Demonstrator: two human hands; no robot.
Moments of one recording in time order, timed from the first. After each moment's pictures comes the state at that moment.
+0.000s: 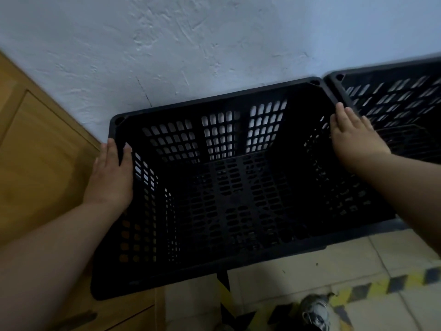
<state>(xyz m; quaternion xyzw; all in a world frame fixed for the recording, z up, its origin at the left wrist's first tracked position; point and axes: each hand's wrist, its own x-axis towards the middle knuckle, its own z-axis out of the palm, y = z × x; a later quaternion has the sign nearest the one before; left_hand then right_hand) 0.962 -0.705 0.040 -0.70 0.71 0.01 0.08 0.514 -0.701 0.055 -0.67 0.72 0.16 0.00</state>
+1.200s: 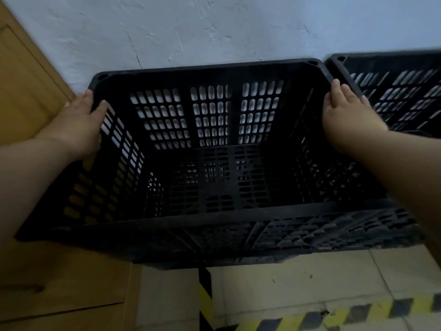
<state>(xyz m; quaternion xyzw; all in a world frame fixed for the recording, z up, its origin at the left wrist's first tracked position) 0.989 -0.725 0.029 -0.67 0.73 -0.03 0.08 0.520 -0.691 0.038 -0.69 0.71 0.13 -0.06</state>
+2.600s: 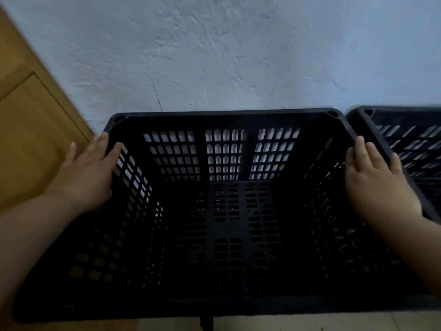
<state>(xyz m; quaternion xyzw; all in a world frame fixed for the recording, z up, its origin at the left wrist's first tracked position) 0.990 -0.728 0.034 -0.70 0.70 -0.04 0.15 0.533 -0.698 0.037 -0.67 0.72 0.17 -0.09</state>
